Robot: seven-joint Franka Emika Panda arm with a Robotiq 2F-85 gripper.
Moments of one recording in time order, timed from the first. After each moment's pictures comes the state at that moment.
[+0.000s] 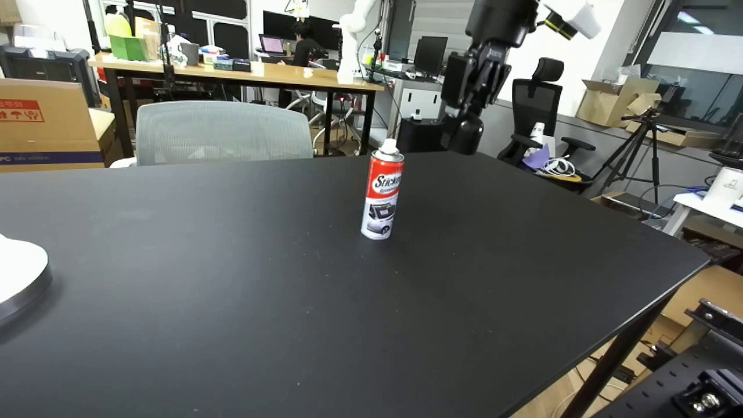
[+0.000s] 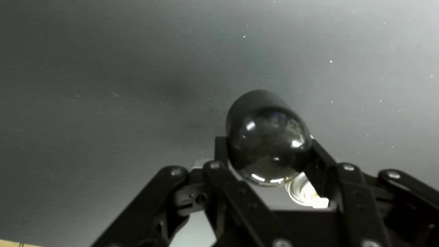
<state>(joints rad) -0.13 -0.09 0.05 -2.53 0.11 2.55 -0.54</state>
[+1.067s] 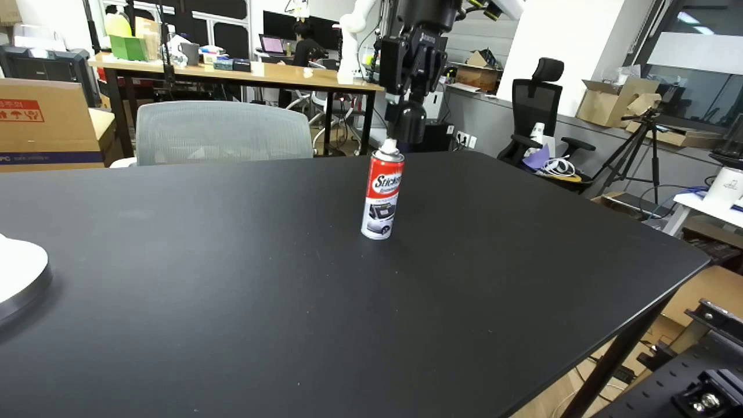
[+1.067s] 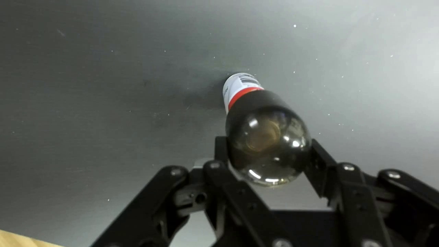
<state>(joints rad) 0.02 0.06 0.05 -2.31 0.08 2.40 -0.49</state>
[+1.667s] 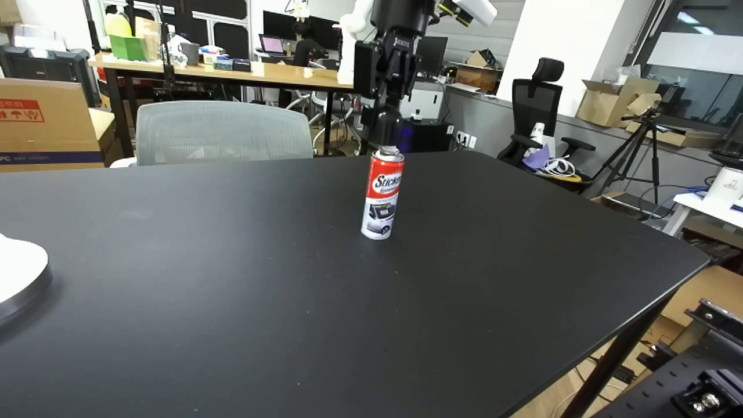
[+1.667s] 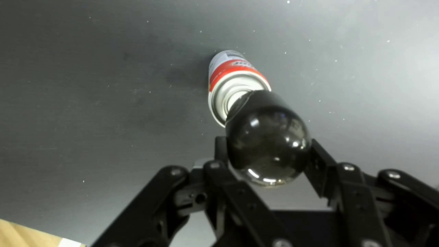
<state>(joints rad) 0.04 0.12 0.08 -2.27 0.08 2.43 -0.48</state>
